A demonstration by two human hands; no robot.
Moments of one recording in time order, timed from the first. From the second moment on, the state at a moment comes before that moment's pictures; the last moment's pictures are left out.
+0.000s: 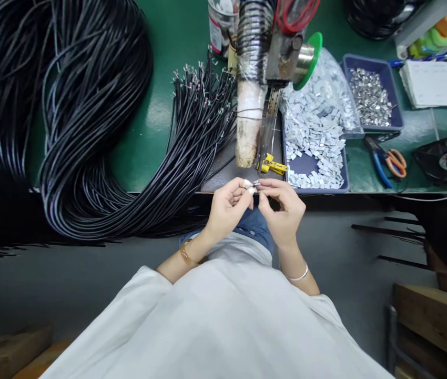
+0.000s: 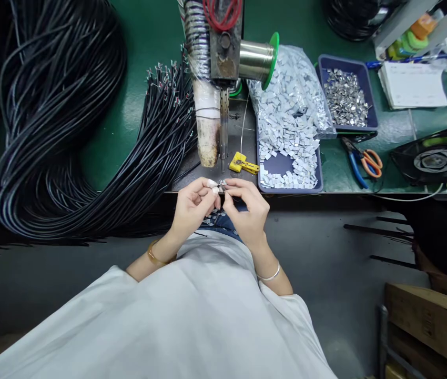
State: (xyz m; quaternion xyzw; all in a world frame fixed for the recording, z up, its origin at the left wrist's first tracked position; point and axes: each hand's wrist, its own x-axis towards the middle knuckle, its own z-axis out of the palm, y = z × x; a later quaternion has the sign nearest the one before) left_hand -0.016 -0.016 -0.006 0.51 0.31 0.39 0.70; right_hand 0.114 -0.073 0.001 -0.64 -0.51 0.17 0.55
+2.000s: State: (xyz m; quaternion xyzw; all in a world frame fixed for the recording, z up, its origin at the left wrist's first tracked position) left_hand -0.022 -0.005 -0.003 0.39 0.26 0.25 0.85; right_hand 0.130 -0.067 -0.005 -0.54 -0.38 0.39 0.65
